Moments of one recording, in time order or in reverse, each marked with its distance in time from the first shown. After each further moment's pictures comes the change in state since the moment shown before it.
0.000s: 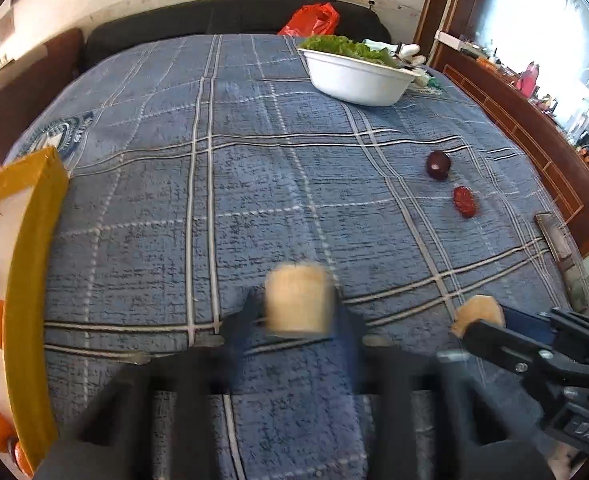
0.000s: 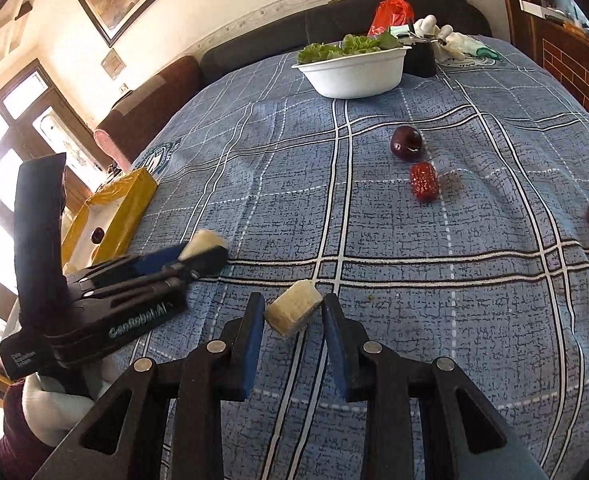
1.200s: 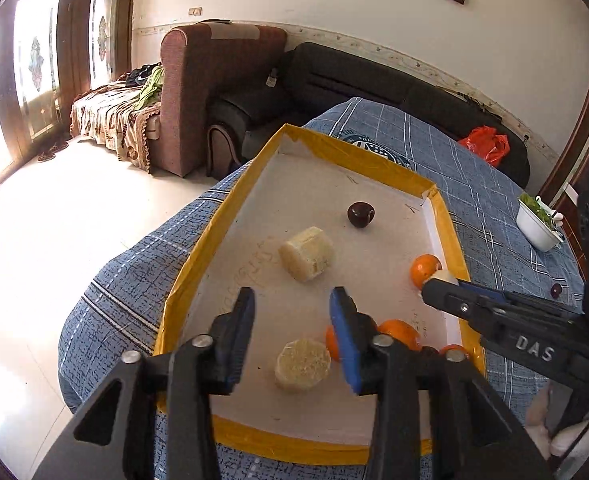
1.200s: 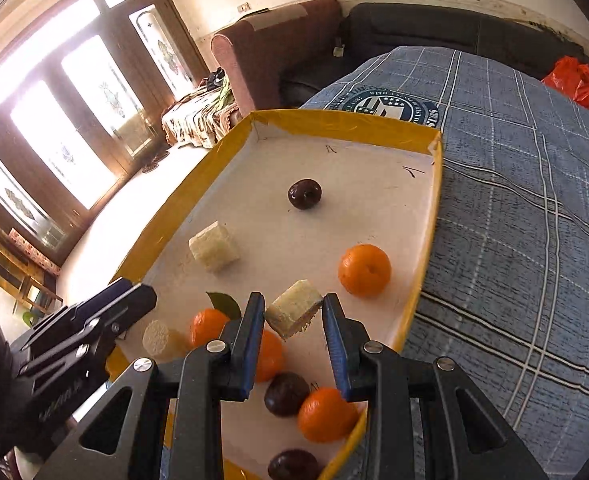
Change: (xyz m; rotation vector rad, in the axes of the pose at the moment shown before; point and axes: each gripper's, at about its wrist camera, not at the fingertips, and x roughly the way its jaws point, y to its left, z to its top) left arm -0.190 0.248 -0.130 -0.474 -0.253 0.312; right arm 0.110 0.294 0.000 -0.376 0.149 0.185
